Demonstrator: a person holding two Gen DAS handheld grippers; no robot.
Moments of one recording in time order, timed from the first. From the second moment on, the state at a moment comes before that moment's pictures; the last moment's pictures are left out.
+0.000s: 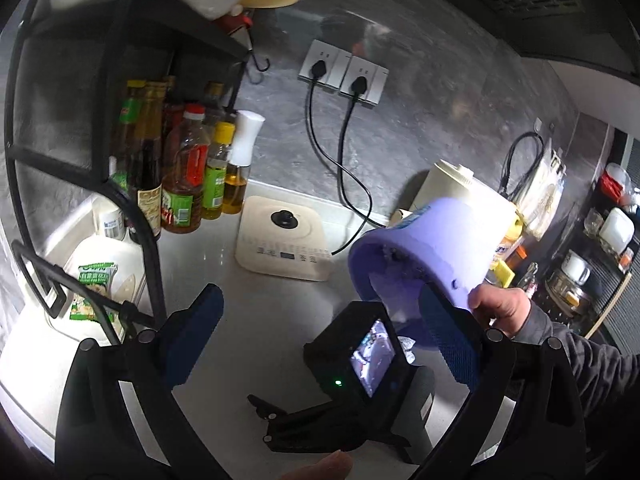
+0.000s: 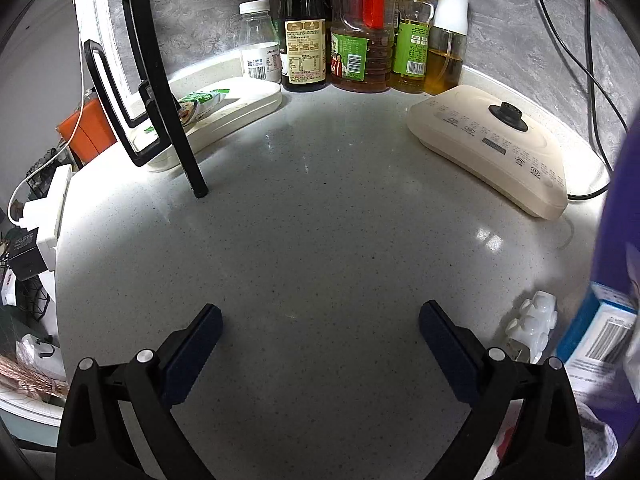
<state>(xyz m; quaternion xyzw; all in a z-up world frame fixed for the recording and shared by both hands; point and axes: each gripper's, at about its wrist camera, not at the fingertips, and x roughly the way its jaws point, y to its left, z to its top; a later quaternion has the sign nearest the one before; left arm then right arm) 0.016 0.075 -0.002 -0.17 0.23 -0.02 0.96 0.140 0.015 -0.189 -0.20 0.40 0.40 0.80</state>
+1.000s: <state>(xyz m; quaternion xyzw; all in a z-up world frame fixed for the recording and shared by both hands) 0.053 0.055 0.019 -0.15 0.22 -0.03 0.96 0.141 0.015 -0.189 -0.20 0.40 0.40 0.80</state>
